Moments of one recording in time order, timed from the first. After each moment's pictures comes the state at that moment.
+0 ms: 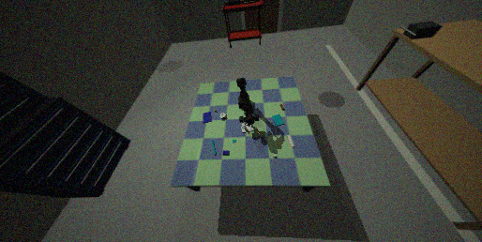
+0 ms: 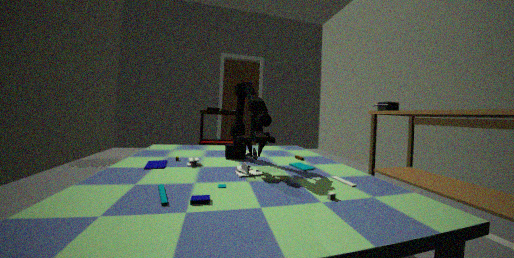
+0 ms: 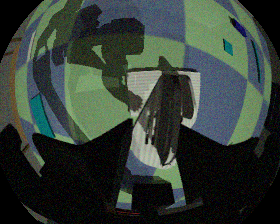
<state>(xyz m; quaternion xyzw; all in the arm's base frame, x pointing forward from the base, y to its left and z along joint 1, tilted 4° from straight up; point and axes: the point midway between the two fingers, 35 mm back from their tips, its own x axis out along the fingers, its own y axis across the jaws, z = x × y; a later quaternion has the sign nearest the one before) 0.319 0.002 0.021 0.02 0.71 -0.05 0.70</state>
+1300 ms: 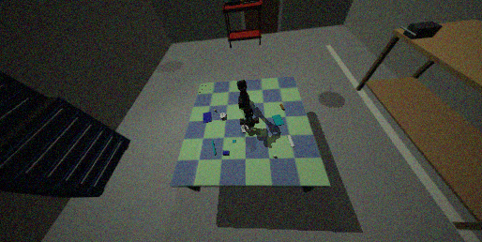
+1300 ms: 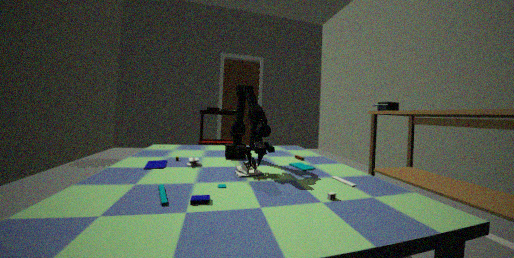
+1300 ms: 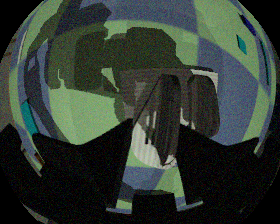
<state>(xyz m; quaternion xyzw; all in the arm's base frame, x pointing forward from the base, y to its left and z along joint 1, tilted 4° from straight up) 0.316 0.000 -0.025 0.02 0.71 -0.05 0.70</state>
